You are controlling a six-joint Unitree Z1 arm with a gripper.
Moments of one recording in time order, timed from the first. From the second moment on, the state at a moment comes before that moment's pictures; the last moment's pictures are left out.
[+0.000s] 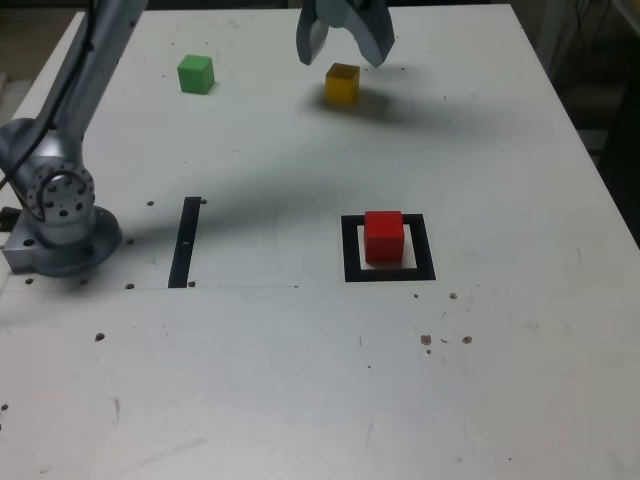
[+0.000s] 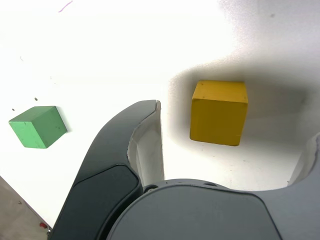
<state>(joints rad) 0.67 2.29 -2.05 1.44 0.27 1.01</state>
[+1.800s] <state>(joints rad) 0.66 2.36 -2.00 1.38 0.27 0.94</state>
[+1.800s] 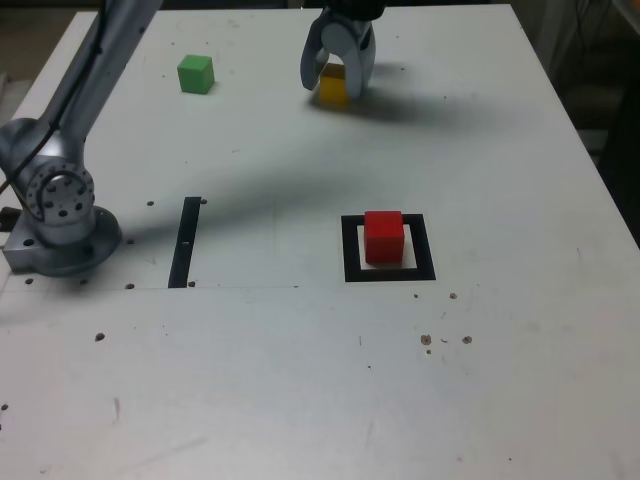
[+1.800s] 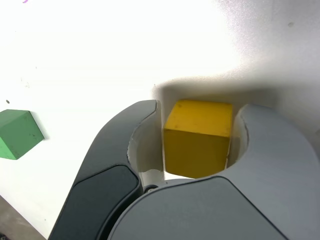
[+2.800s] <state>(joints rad) 0.51 2.09 -1.77 1.38 0.22 0.76</state>
